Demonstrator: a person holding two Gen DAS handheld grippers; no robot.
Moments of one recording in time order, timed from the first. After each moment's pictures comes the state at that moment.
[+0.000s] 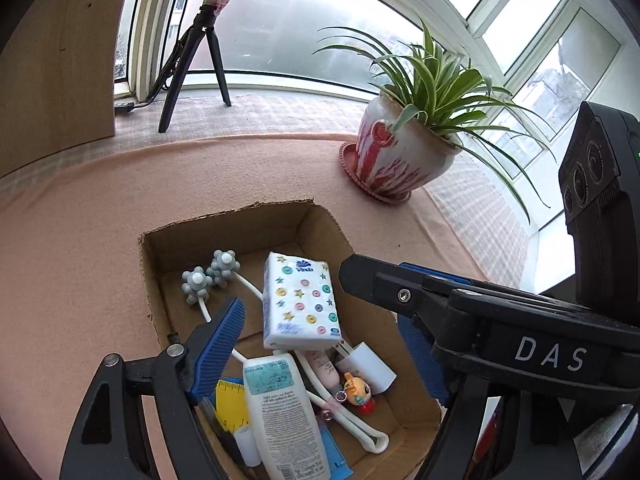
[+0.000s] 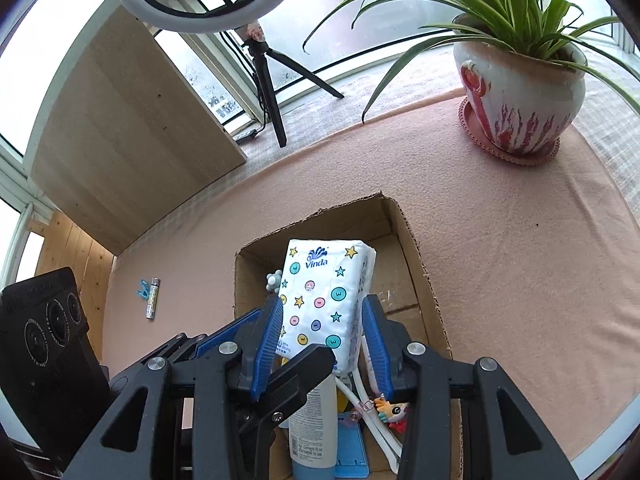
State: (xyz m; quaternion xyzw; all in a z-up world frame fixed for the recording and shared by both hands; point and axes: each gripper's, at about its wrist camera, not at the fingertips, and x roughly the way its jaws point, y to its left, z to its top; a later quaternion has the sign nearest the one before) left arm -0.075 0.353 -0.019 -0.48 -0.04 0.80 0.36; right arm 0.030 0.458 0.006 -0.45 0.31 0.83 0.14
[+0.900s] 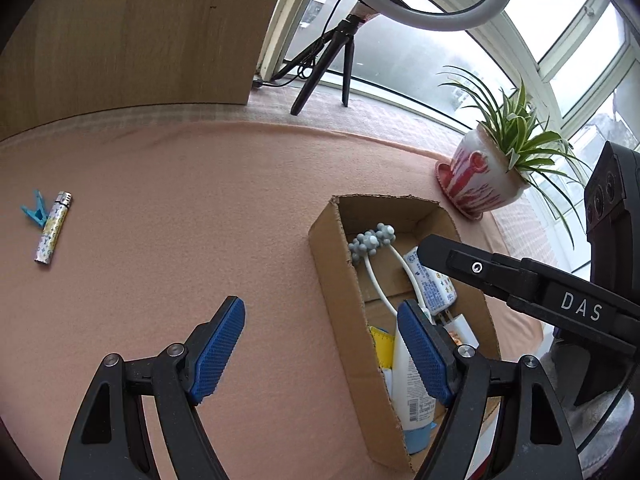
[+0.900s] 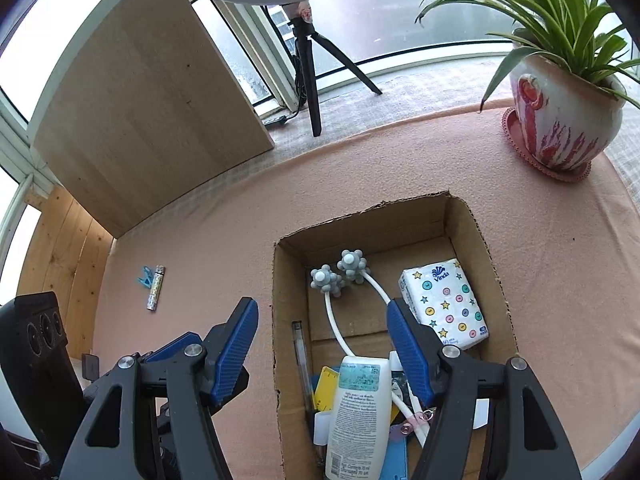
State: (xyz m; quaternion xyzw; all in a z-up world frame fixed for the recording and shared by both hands) left arm -0.086 0.209 -0.034 -0.51 -0.09 0.82 0.25; right arm -0.012 0.400 0.000 -0.46 0.27 0.84 0.12
